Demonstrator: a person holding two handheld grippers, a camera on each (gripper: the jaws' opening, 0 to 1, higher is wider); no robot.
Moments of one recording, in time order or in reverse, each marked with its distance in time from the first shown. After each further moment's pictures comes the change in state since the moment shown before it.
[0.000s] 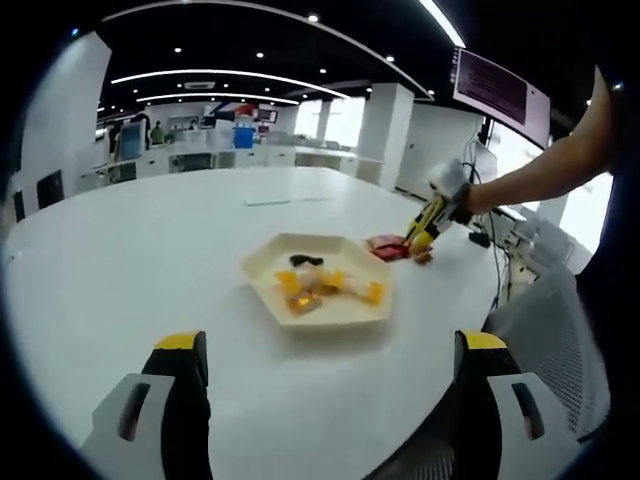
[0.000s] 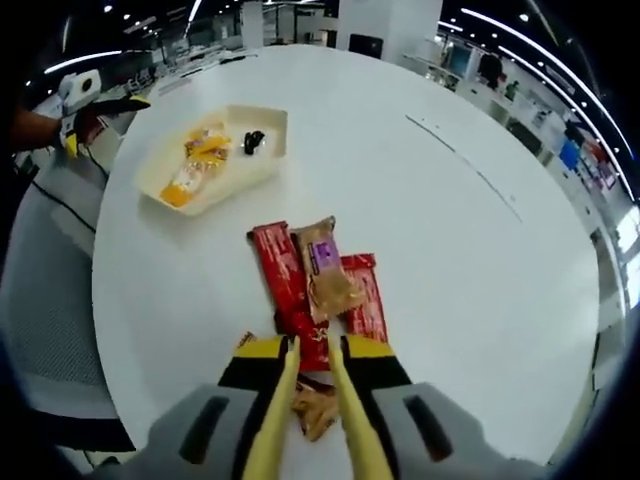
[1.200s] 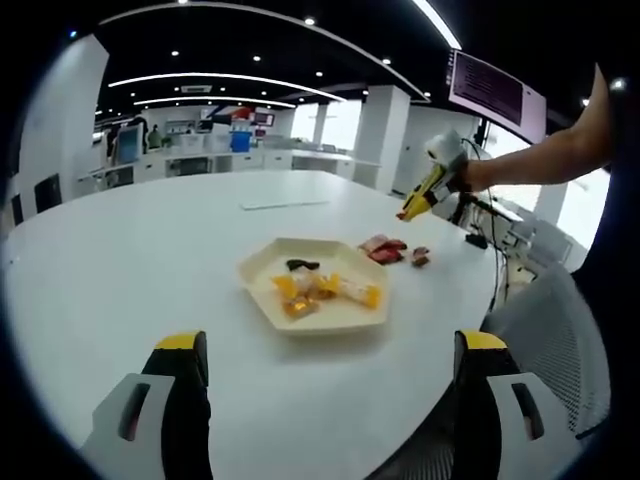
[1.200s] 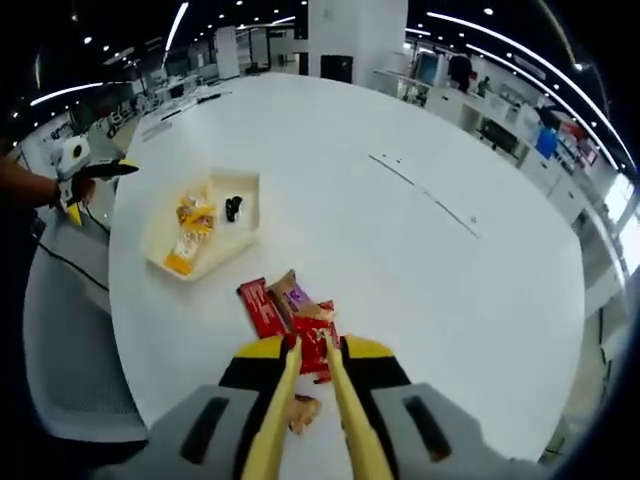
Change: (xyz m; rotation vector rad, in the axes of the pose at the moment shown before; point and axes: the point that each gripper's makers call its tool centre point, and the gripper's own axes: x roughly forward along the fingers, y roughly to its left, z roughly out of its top) left arm 0.000 -0.004 0.004 0.018 -0.015 -0.016; right arm -0.065 -0.028 0.050 0.079 -0.119 -0.043
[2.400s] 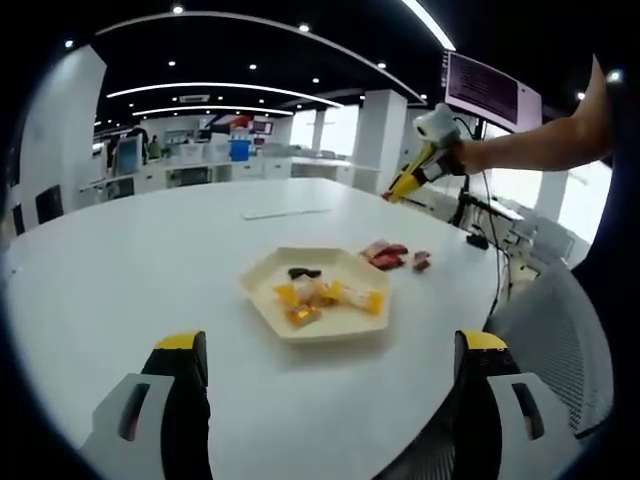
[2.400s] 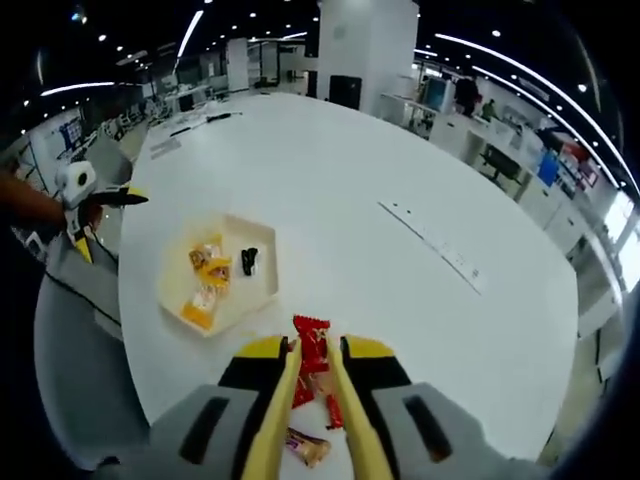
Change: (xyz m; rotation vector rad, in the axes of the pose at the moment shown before) left arm -0.003 -0.001 0.007 0.031 -0.032 0.013; right arm -0.001 0.027 0.076 -0.061 -0.081 0.005
